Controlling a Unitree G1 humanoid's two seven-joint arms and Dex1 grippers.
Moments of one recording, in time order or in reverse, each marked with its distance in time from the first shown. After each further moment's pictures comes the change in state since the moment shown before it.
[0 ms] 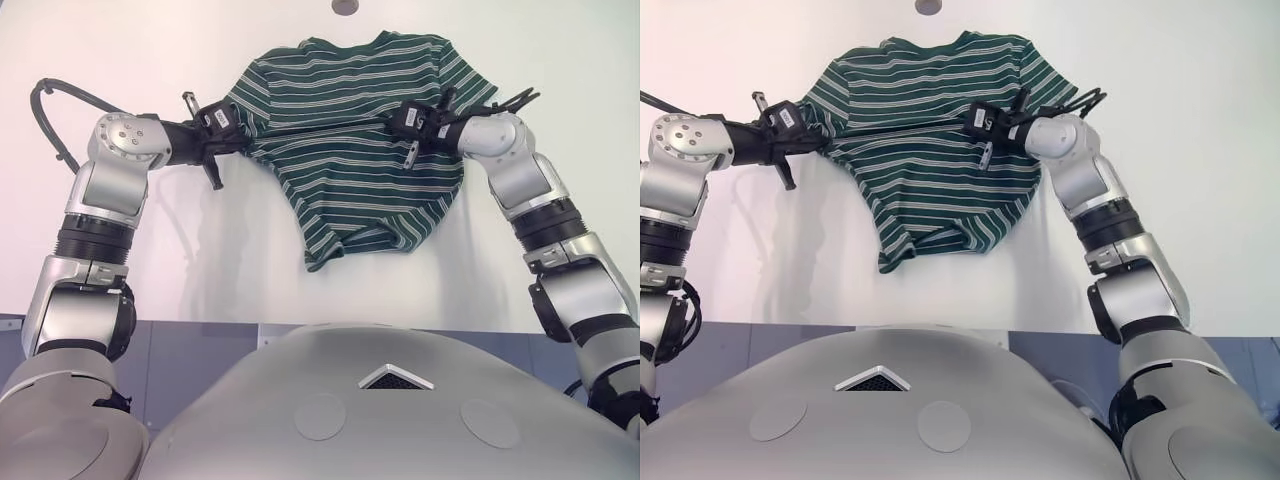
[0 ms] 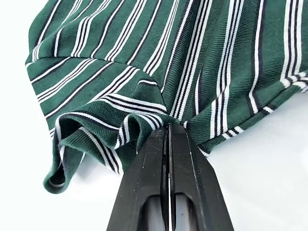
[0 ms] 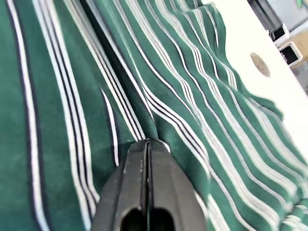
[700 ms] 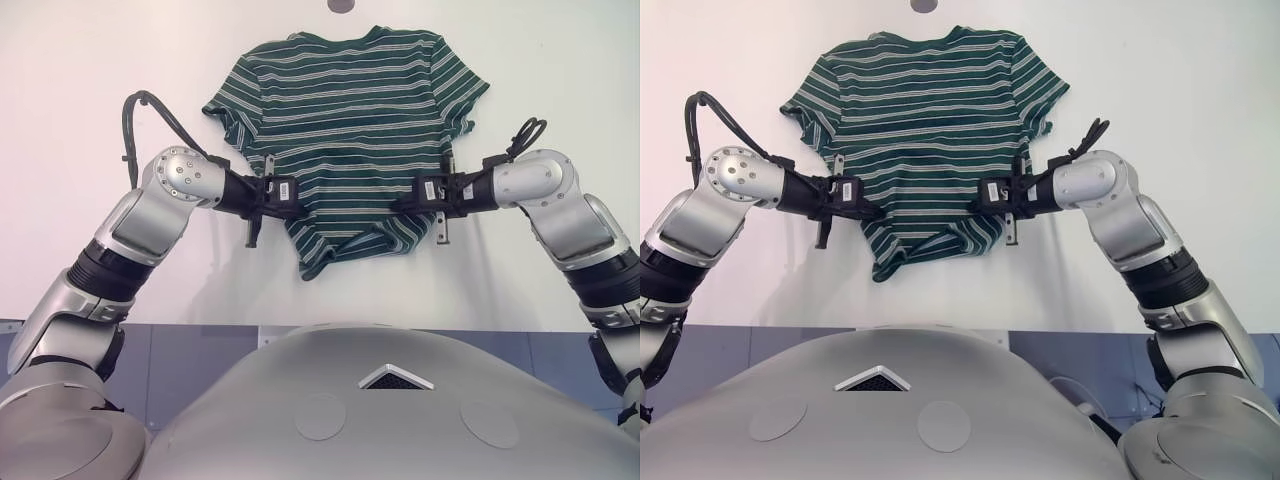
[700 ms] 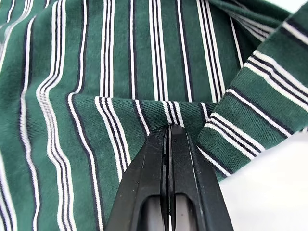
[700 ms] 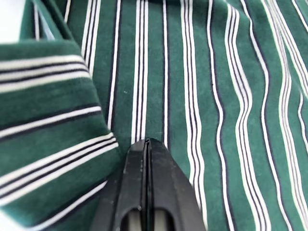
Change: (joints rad) left arm 0.094 0.091 -0.258 -0.418 -0.081 0.099 -0.212; right arm 0.208 -0.335 0.077 -0.507 0.102 0.117 0.442
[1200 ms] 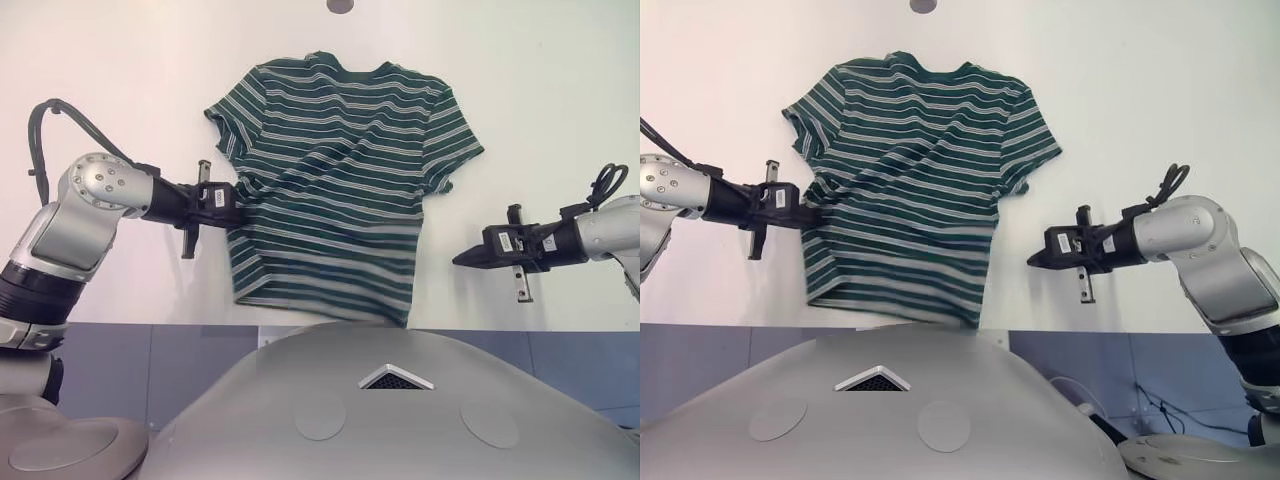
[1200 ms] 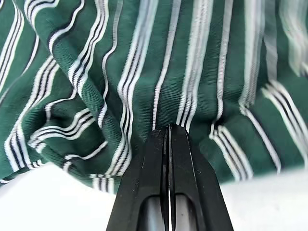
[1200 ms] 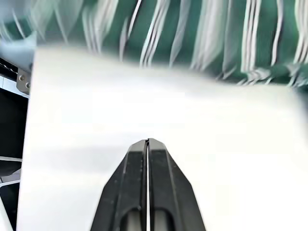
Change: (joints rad) left arm 0.161 0.226 0.186 0.015 -0.059 -0.084 -0.081; right arm 0.406 -0.360 -0.293 -0.221 0.209 0.013 0.113
